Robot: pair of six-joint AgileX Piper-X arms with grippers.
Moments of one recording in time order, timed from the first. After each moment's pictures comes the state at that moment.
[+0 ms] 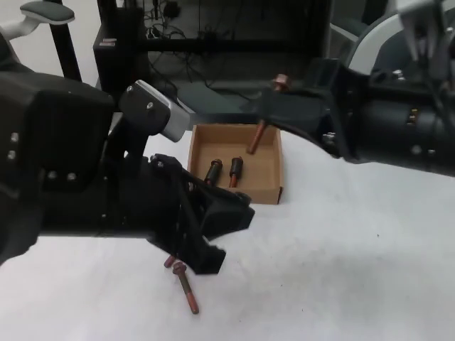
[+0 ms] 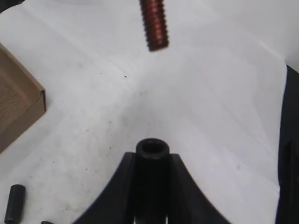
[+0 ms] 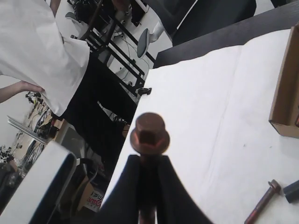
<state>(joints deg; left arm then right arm) -32.9 67.2 -40.7 10.6 30.7 3.8 35.7 66.9 -46.6 -0.9 -15.7 45.1</state>
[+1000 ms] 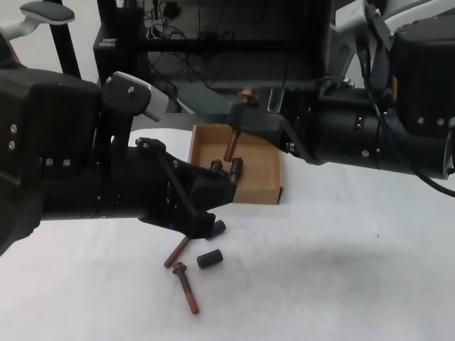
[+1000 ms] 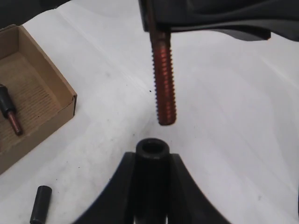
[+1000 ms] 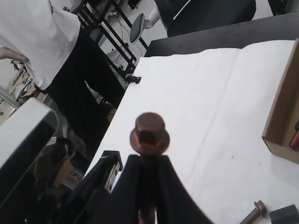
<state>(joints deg) -28.7 69.8 -40.7 6.1 30.9 0.0 35.8 74.3 -49.2 -3.4 -17.4 36.8</state>
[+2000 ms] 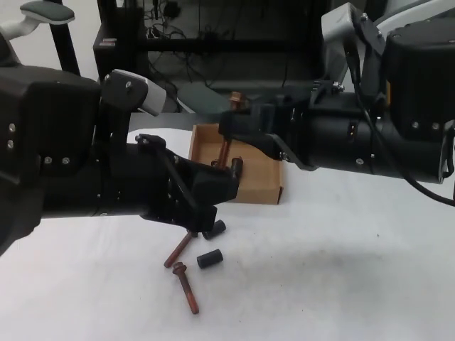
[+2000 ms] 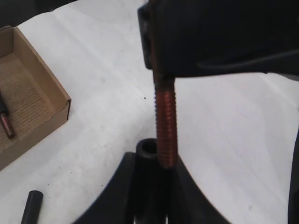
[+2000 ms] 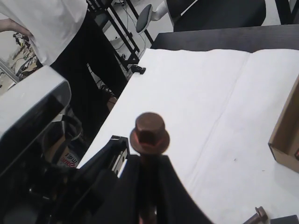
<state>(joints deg) -28.7 69.8 -40.7 4.7 31.9 -2.5 37.1 74.3 -49.2 -3.4 -18.0 31.7</state>
